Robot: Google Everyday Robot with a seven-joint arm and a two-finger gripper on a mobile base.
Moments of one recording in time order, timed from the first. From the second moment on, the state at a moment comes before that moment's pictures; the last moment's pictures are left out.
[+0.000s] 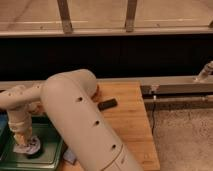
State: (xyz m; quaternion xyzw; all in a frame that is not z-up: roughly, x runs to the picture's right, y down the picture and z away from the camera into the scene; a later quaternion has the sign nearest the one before) arm -0.394 0.279 0.723 -0.54 0.01 0.06 0.84
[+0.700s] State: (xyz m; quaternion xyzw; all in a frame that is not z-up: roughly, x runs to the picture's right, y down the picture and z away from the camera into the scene) arm -0.303 0.286 0.714 -0.53 0.03 0.16 0.83
